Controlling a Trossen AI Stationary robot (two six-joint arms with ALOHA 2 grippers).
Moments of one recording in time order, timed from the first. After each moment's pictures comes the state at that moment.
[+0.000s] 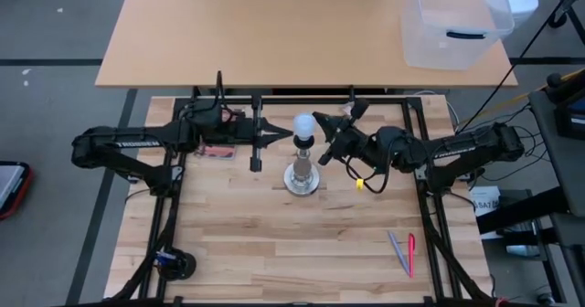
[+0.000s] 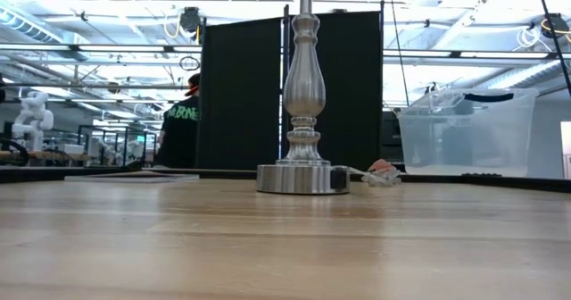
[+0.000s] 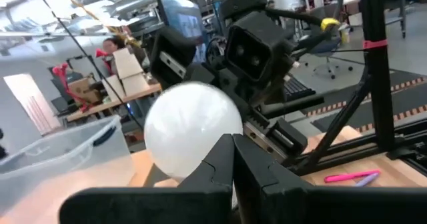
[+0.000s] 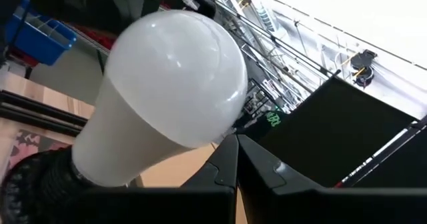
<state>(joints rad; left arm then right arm) 0.12 1.23 1.12 0.19 0.17 0.33 0.11 1.31 1.07 0.45 0.73 -0.88</state>
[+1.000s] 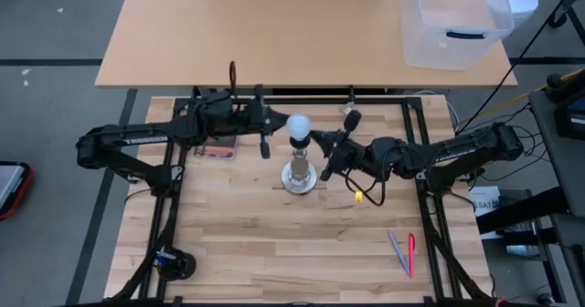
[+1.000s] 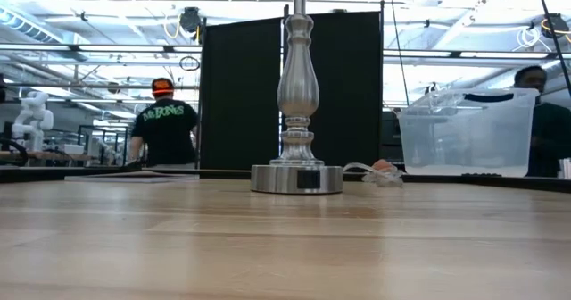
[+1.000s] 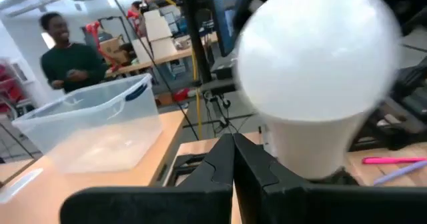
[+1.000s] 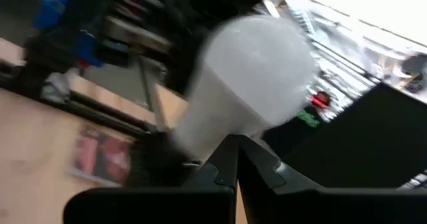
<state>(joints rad) 0.22 1.28 1.12 0.17 0.11 0.28 0.18 1.32 1.07 0.33 0.68 -0.78</state>
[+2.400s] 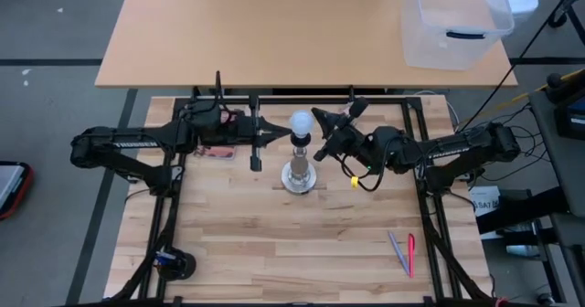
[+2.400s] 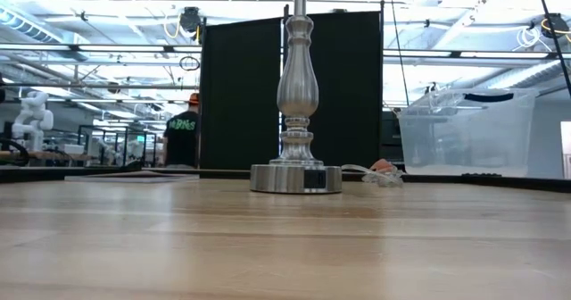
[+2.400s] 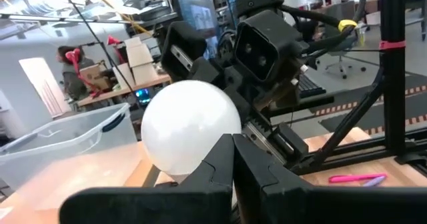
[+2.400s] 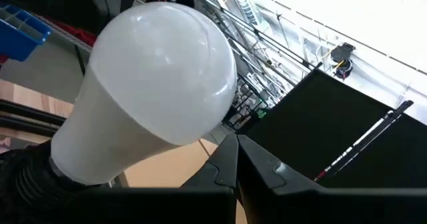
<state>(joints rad) 0.11 1.22 1.12 0.16 0.09 0.29 0.10 1.35 1.07 0.55 0.78 -0.92</state>
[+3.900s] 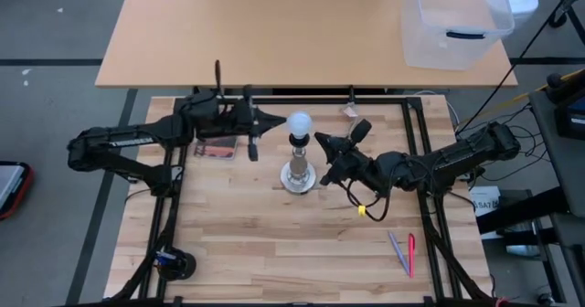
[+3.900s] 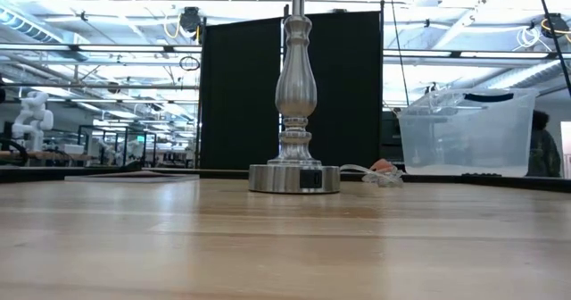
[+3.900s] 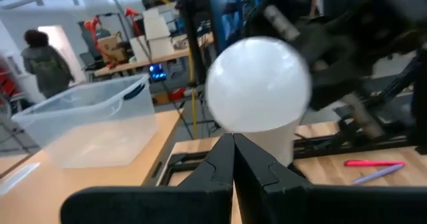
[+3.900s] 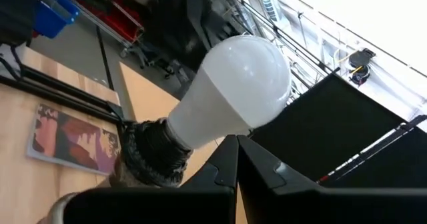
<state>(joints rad) 0.19 1.18 1.12 0.05 0.09 0.25 0.29 1.35 1.07 0.46 0.97 -0.96</state>
